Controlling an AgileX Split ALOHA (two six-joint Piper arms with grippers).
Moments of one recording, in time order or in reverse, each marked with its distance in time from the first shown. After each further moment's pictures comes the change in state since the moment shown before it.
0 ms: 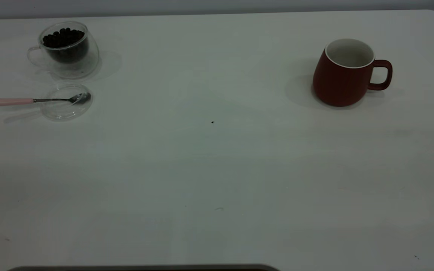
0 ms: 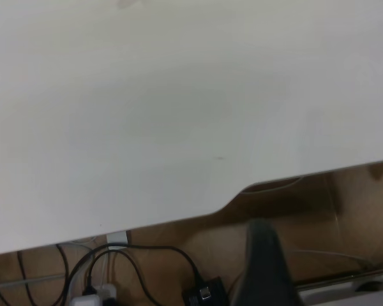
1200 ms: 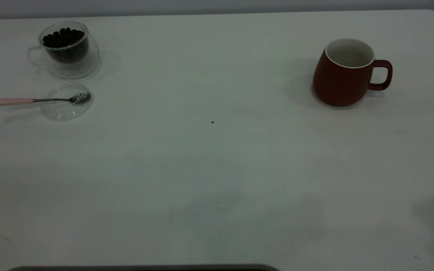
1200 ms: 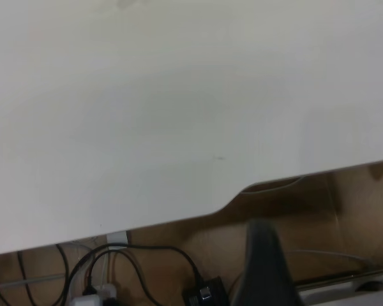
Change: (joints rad) left arm 0.000 0.000 0.000 0.000 0.000 0.001; right arm 0.000 0.948 -0.176 0.032 -0.462 -0.359
